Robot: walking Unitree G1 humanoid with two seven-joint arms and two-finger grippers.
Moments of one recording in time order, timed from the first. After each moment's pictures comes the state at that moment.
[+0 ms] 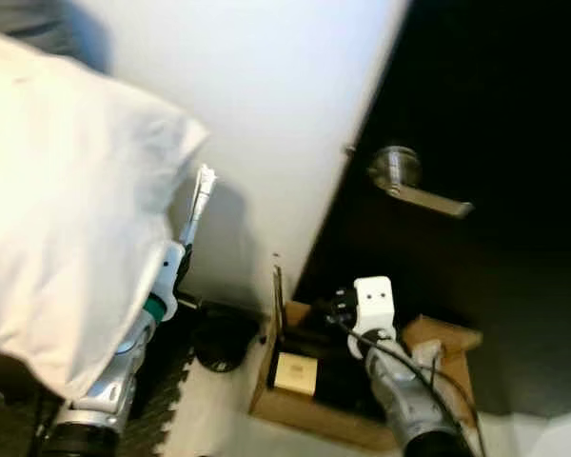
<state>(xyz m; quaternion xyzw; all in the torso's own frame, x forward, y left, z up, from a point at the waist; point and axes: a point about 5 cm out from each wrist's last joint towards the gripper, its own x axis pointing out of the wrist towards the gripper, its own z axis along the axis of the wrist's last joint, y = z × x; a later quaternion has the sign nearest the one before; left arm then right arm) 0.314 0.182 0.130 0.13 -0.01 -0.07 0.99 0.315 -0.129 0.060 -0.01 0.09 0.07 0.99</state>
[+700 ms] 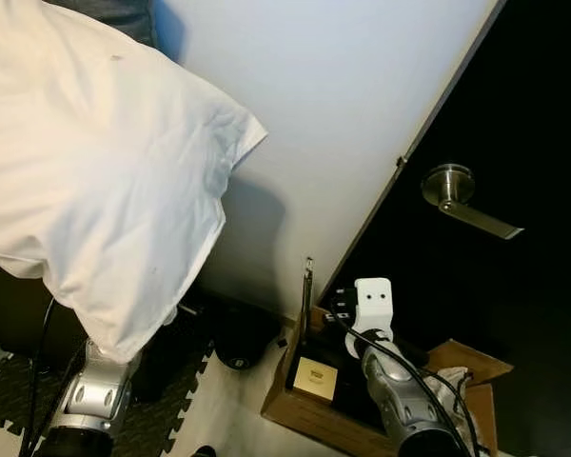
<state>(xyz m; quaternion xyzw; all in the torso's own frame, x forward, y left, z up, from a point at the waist) 0.310 0.173 0.130 0.14 -0.02 -0.11 0.98 0.314 -0.132 0.057 0.01 0.10 0.05 0.99</state>
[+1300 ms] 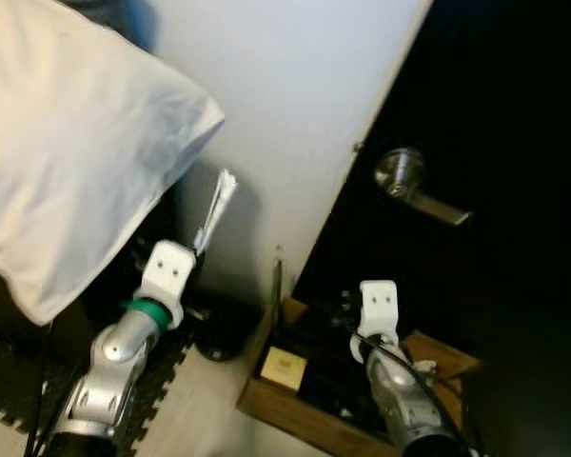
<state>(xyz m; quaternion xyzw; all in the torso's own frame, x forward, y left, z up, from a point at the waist) 0.308 0.171 0.133 0.14 -0.03 -0.12 0.98 0.311 -0.130 0.053 0.02 0.11 0.05 0.99</state>
